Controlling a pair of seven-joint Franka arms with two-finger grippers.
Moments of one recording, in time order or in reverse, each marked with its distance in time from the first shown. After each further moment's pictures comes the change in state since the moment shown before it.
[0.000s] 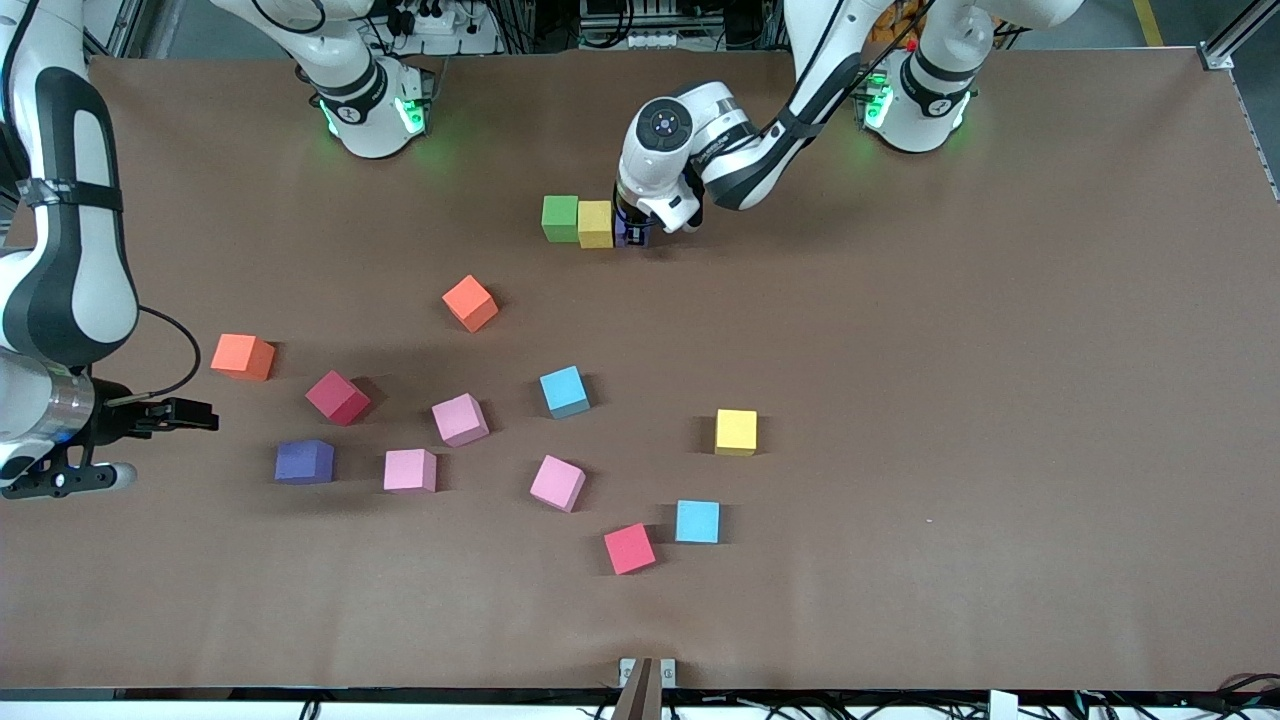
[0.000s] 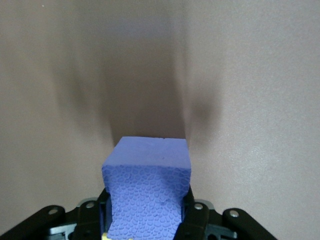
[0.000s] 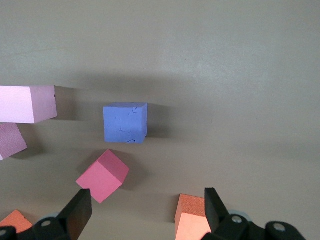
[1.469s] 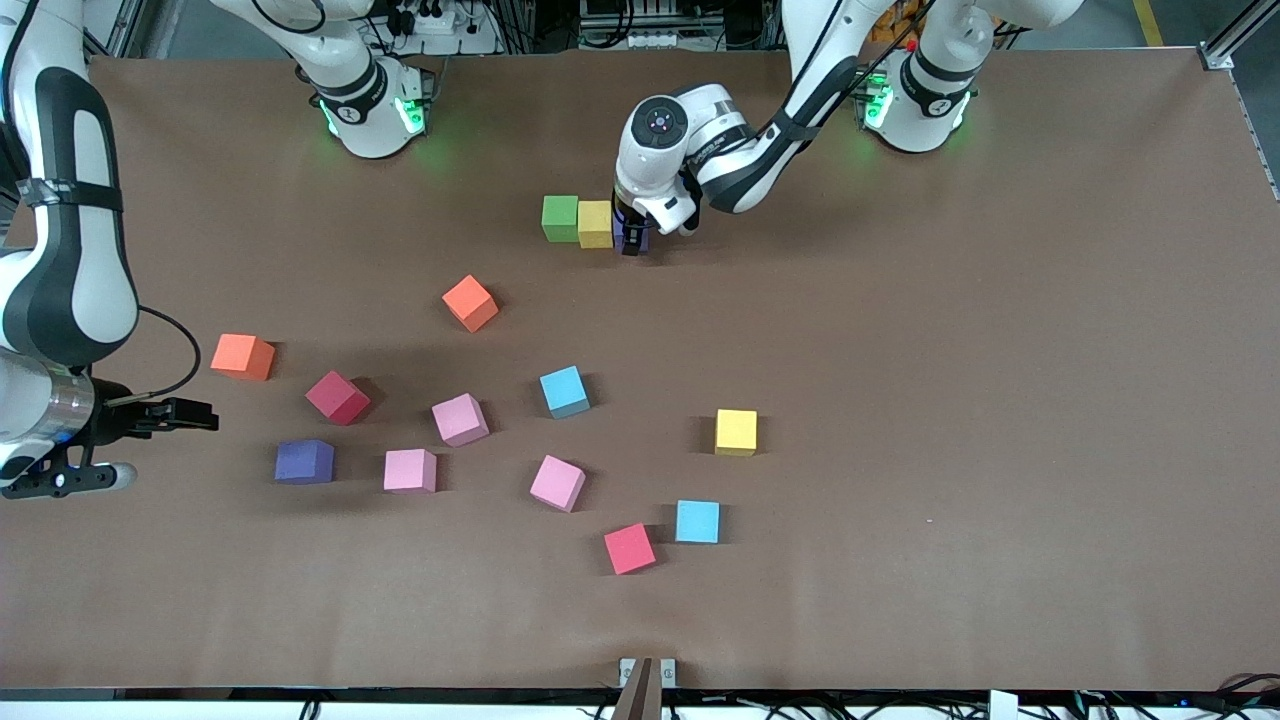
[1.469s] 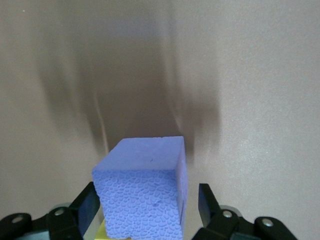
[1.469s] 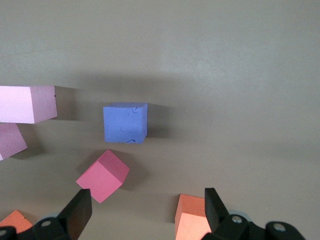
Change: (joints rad) left arm -0.001 0.011 0.001 0.015 0.069 0.000 -0.002; right arm 0.000 0.000 0.000 0.000 0.000 0.000 0.000
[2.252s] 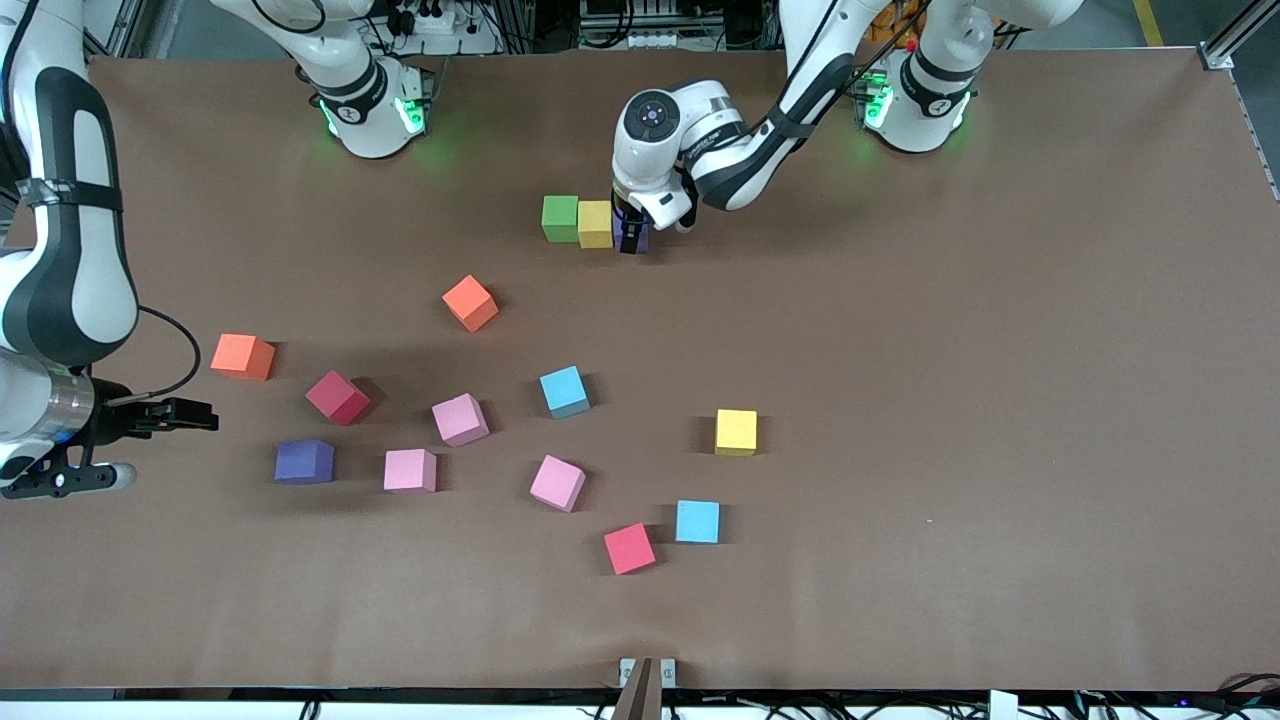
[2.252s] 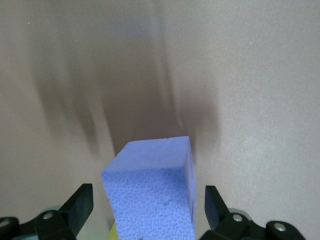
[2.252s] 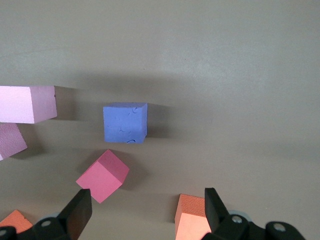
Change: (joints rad) left arm -0.003 -0.004 -0.013 0.014 0.047 -0.049 0.000; right arm 0.000 0.000 0.000 0.000 0.000 0.000 0.000
